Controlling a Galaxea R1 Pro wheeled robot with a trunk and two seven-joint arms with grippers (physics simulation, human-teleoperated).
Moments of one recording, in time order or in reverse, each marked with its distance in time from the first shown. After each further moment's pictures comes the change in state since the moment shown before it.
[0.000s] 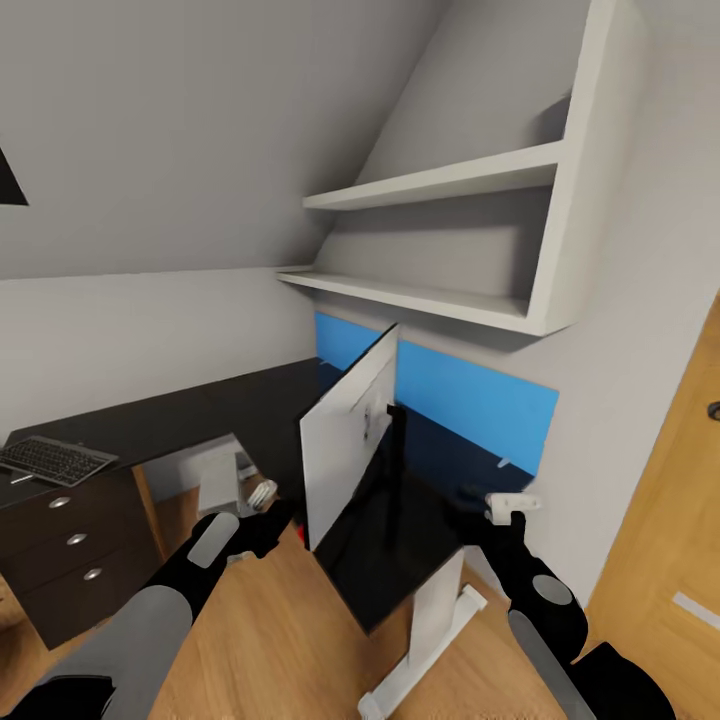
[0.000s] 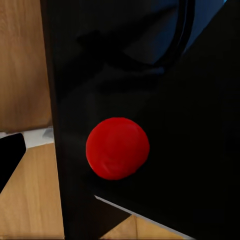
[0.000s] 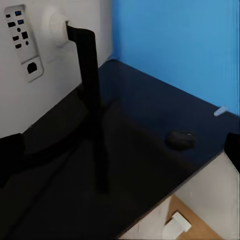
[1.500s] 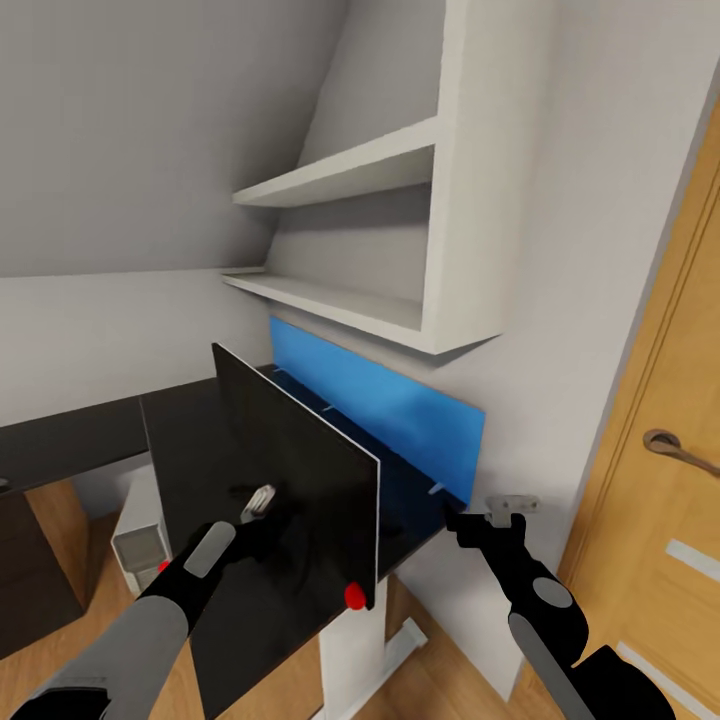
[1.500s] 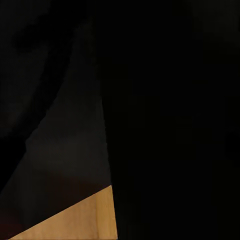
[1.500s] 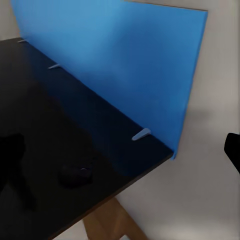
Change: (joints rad) left arm 0.027 0.006 0.007 -0.001 0.000 -0.010 -0.062; right arm 0.007 0.000 0.001 0.000 0.001 0.000 -0.001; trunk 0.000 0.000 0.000
